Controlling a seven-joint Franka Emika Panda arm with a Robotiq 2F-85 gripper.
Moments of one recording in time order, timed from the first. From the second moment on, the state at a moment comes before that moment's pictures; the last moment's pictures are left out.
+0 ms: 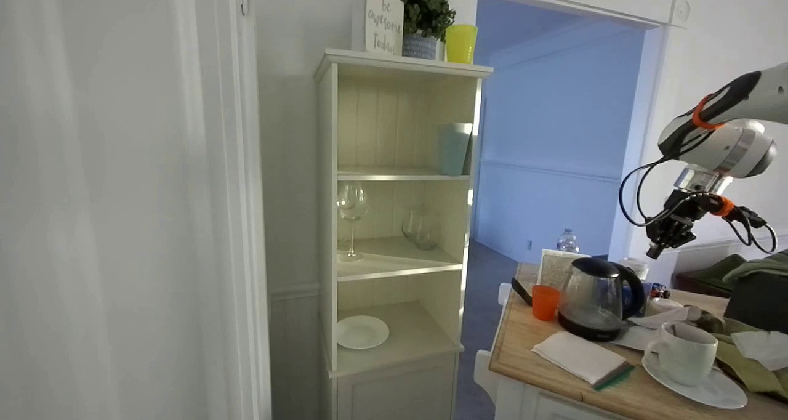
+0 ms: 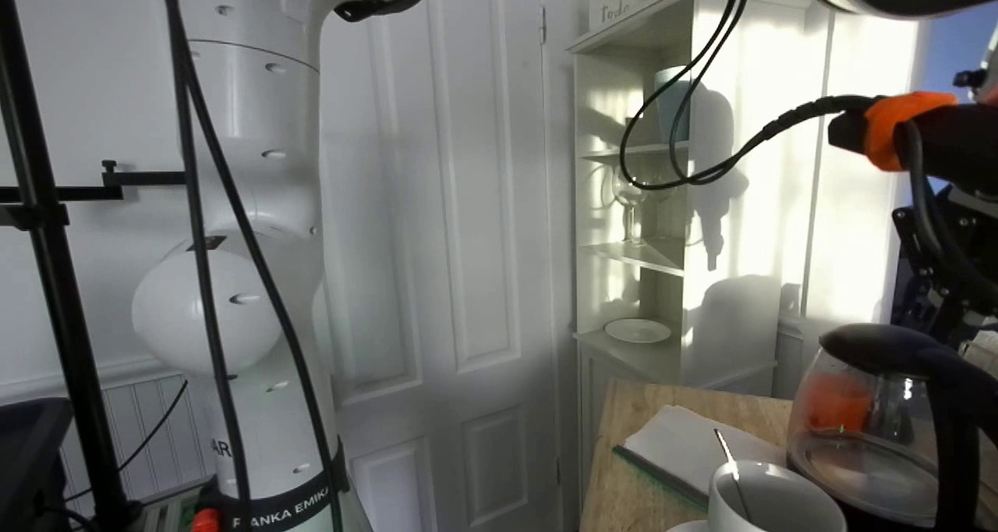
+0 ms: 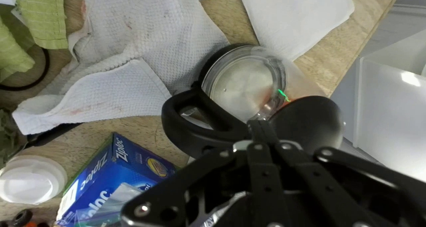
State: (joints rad) arm -0.30 0.13 -0.57 -1.89 0.44 1.97 -0.58
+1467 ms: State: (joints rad) arm -0.55 0.32 -0.35 -1.72 0.57 1.99 -0.72
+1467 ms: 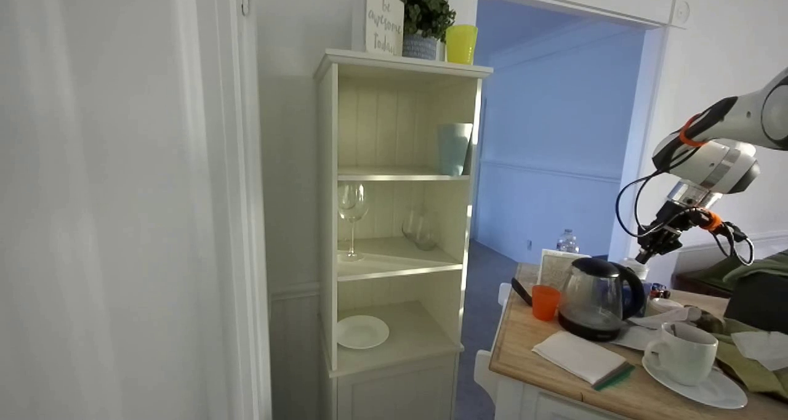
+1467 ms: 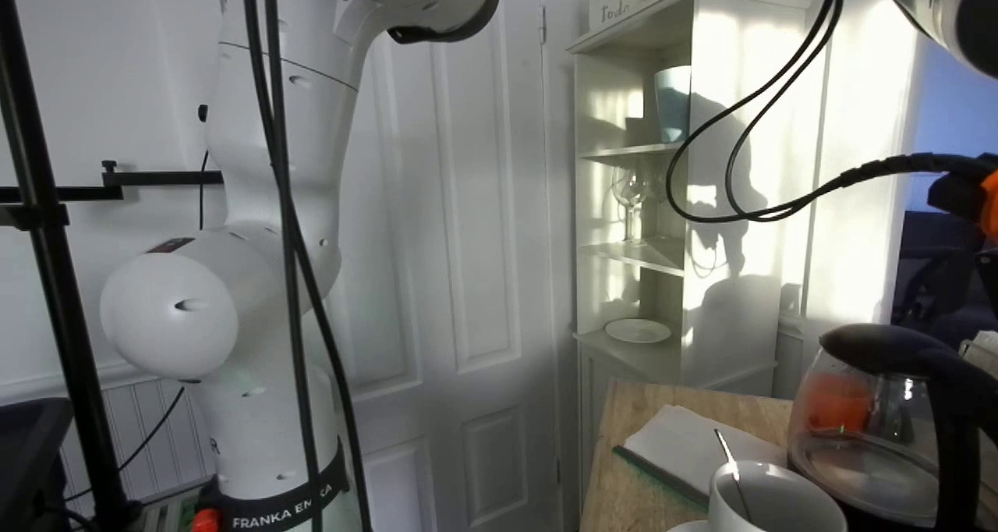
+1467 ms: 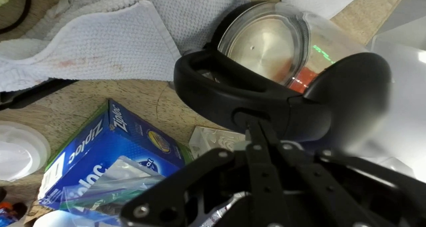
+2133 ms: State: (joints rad) arm -0.60 0.40 -0.27 -1.65 0.57 1.95 -0.72
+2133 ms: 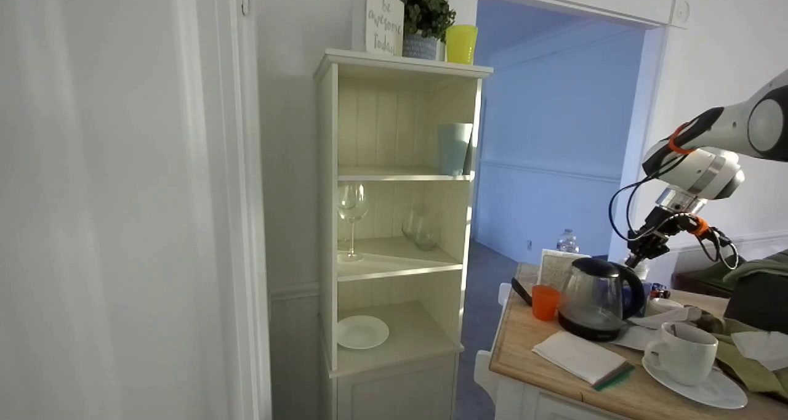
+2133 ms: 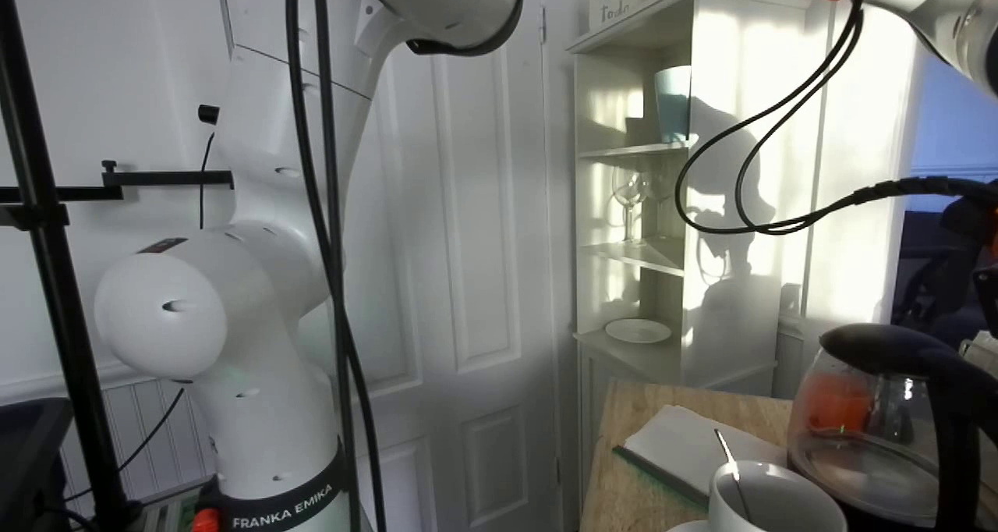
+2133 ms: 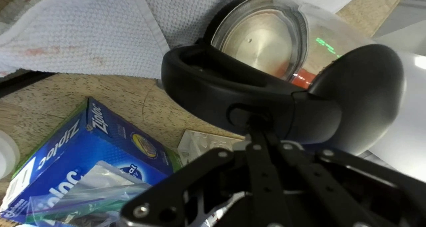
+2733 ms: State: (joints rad) arm -0.63 0.42 -0.25 -1.61 0.57 1.91 -0.72
